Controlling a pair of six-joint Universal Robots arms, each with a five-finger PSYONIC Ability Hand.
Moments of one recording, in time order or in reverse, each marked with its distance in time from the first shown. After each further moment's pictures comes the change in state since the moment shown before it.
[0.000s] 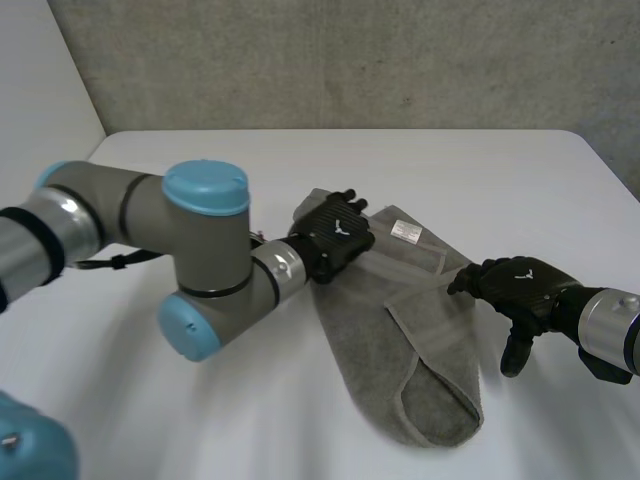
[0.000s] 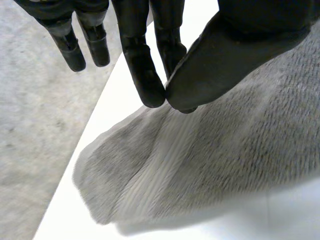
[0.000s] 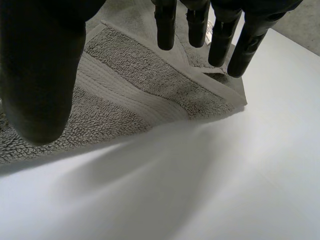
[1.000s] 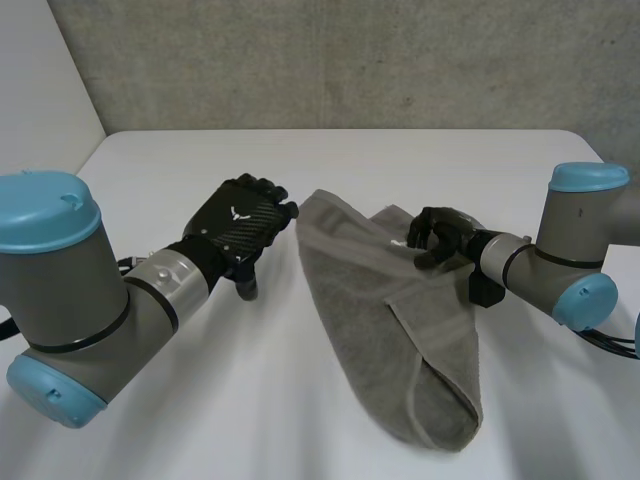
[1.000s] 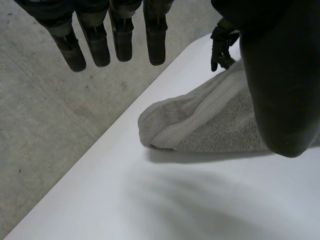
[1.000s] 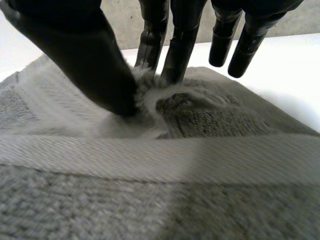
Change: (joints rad) left arm 0.165 0.492 -0.617 0.211 -0.062 -0.324; right arm 0.205 0.655 -0.750 -0.173 0.122 0.816; left_hand -1.023 -1.066 0.000 0.000 -1.114; right_hand 0.995 0.964 0.000 0.000 0.963
